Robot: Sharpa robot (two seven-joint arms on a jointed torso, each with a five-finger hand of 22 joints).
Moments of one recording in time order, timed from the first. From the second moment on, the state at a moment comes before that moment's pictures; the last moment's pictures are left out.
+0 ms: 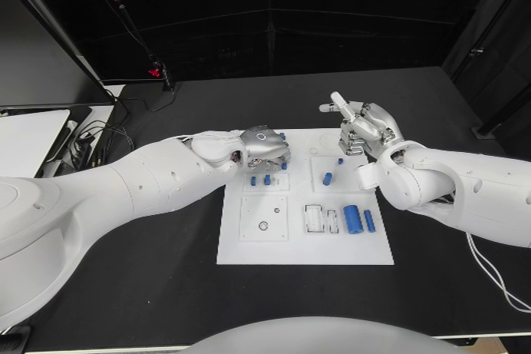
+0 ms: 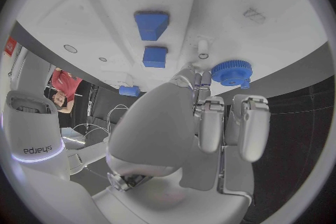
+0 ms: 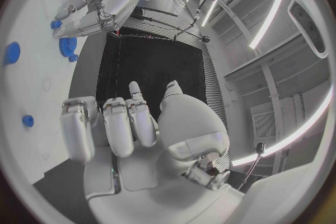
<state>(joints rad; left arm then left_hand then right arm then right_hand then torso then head) 1.28 -0.26 -0.24 0.86 -1.77 -0.38 0.34 1.69 -0.05 0.17 0.29 0.06 0.96 0.12 0.12 0.11 0.92 0.07 0.28 0.06 1.47 0.01 1.57 1.31 0.01 1.47 0.14 1.57 1.31 1.19 -0.92 -0.08 1.55 -0.18 -0.45 0.47 1.09 0.23 -0.31 0.29 0.21 0.59 0.17 0.45 0.08 1.47 0.14 1.57 1.31 1.47 0.09 1.57 1.31 0.01 1.47 0.20 1.57 1.31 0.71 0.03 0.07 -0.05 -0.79</state>
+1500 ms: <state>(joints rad) 1.28 -0.25 -0.23 0.86 -1.78 -0.35 0.34 1.66 -0.06 0.20 0.29 0.05 0.99 0.11 0.09 0.09 0.95 0.07 0.23 0.06 1.47 0.01 1.57 1.31 0.01 1.47 0.14 1.57 1.31 1.19 -0.91 -0.08 1.55 -0.18 -0.45 0.44 1.09 0.23 -0.31 0.29 0.22 0.59 0.17 0.45 0.08 1.47 0.14 1.57 1.31 1.47 0.09 1.57 1.31 0.01 1.47 0.20 1.57 1.31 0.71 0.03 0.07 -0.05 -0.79</state>
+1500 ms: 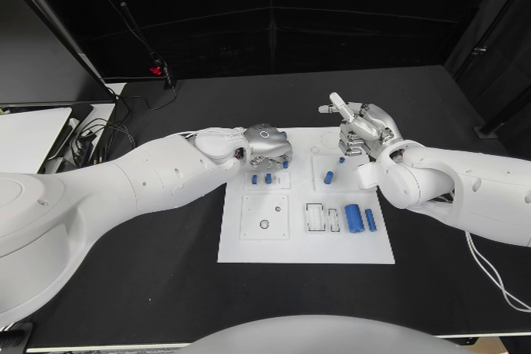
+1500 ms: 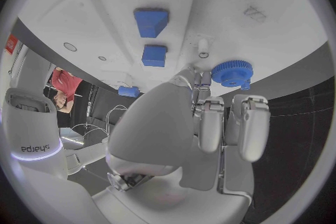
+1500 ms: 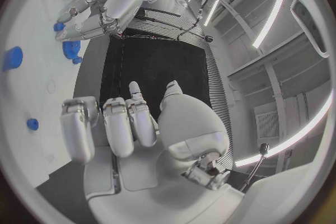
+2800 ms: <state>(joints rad) 1.28 -0.30 -0.24 0.88 -1.78 -0.51 0.41 1.65 -0.05 0.24 0.29 0.05 1.10 0.10 0.13 0.11 1.08 0.06 0.20 0.06 1.47 0.00 1.57 1.31 0.01 1.47 0.13 1.57 1.31 1.19 -0.92 -0.08 1.53 -0.18 -0.45 0.41 1.10 0.23 -0.31 0.29 0.22 0.59 0.17 0.45 0.08 1.47 0.14 1.57 1.31 1.47 0.09 1.57 1.31 0.01 1.47 0.20 1.57 1.31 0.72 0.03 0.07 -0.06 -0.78</state>
